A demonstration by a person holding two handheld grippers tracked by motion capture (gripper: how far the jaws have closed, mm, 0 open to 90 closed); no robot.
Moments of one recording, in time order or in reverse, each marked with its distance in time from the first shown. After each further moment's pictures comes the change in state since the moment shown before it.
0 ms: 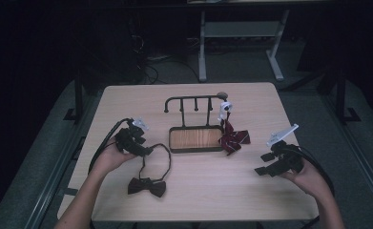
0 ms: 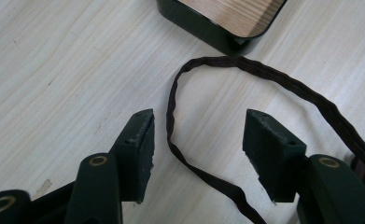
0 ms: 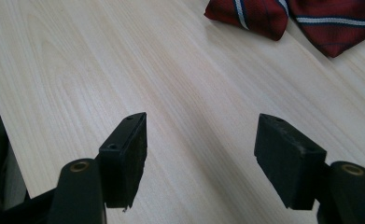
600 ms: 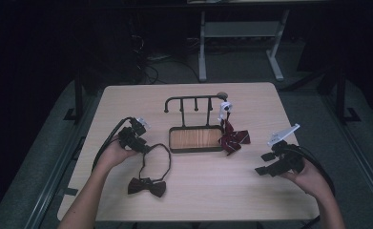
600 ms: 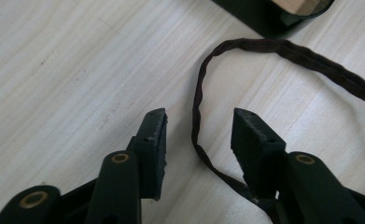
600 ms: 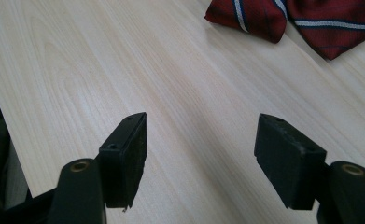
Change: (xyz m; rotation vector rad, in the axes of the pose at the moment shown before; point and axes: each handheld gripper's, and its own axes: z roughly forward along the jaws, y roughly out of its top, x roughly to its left) left arm 0.021 0.000 0.027 0.093 -0.028 -0.053; right arm 0.001 0.000 -0.002 -0.009 0.000 -0.003
